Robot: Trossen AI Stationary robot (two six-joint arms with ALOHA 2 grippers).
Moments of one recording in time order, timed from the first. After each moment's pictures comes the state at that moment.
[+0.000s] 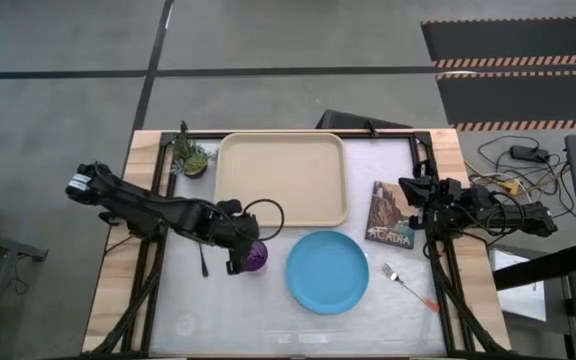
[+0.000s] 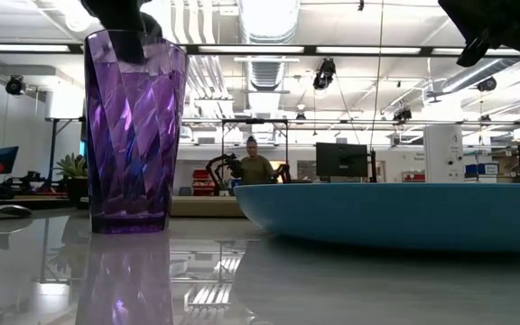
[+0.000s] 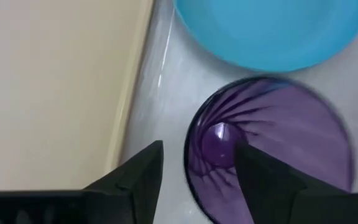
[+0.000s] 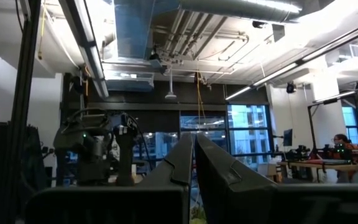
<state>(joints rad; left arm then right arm) -0.32 1.44 1.25 -0.94 -0.24 -0.46 -0.03 0.09 0.03 0.61 0.16 -0.09</state>
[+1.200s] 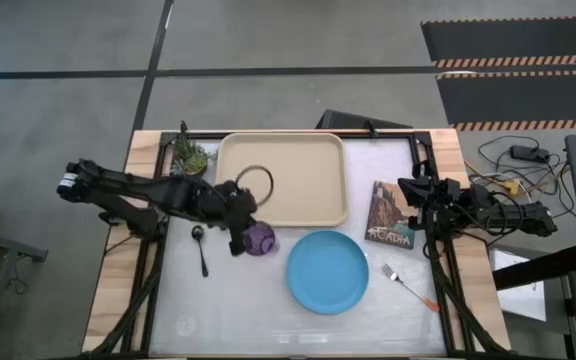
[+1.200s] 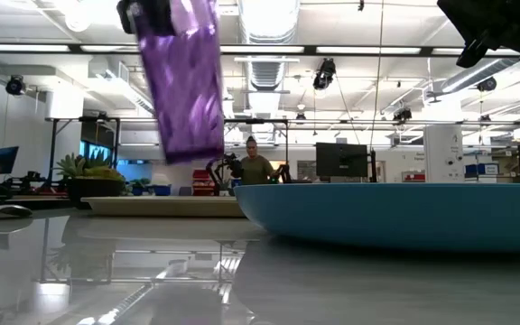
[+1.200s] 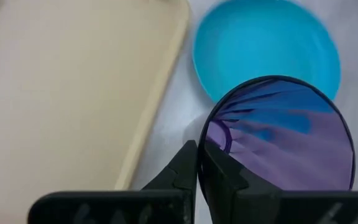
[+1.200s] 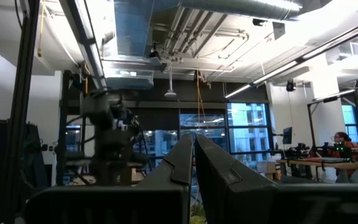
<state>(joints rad) -0.19 1.34 1.33 -0.92 -0.23 -0.49 -0.03 0.09 0.03 0.60 0.16 -0.09</state>
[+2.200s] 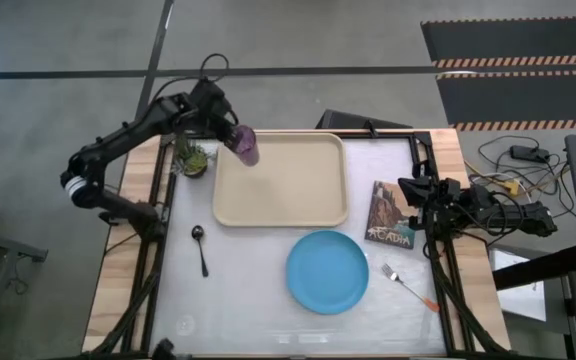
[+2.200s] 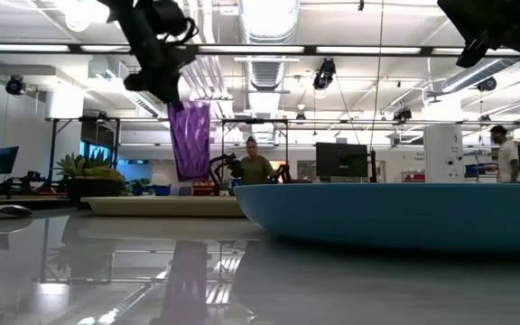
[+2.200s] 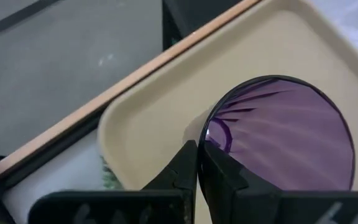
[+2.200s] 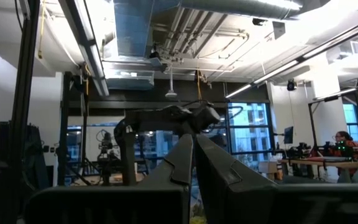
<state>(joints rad) 0.78 1.39 1.35 -0.89 -0.02 -0.16 -0.03 0.09 0.03 0.60 0.16 -0.08</state>
